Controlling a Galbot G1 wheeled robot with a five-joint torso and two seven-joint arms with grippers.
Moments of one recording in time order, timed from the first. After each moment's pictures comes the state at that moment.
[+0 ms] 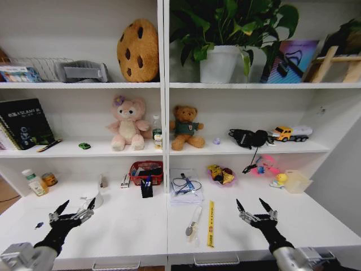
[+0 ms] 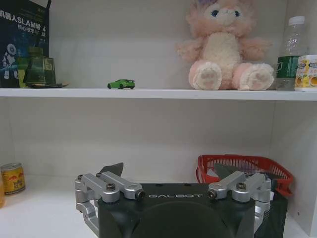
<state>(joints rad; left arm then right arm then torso) 1.97 -1.20 -1.09 -2.39 -0.66 0.21 -0.01 -1.96 1.15 0.83 2.29 0.49 0.08 0.03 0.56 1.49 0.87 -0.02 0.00</state>
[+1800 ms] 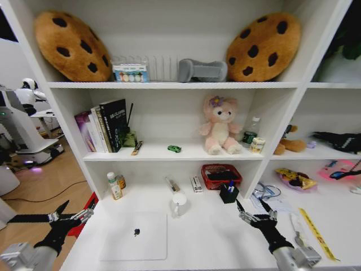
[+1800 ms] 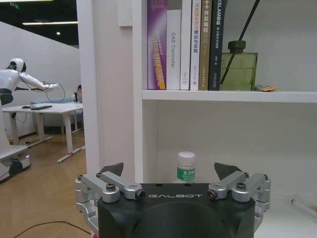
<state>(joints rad) 1.97 -1.20 -1.09 -2.39 -0.66 0.21 -0.02 -1.96 1.15 0.83 2.29 0.49 0.08 0.03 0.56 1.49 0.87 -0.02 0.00</state>
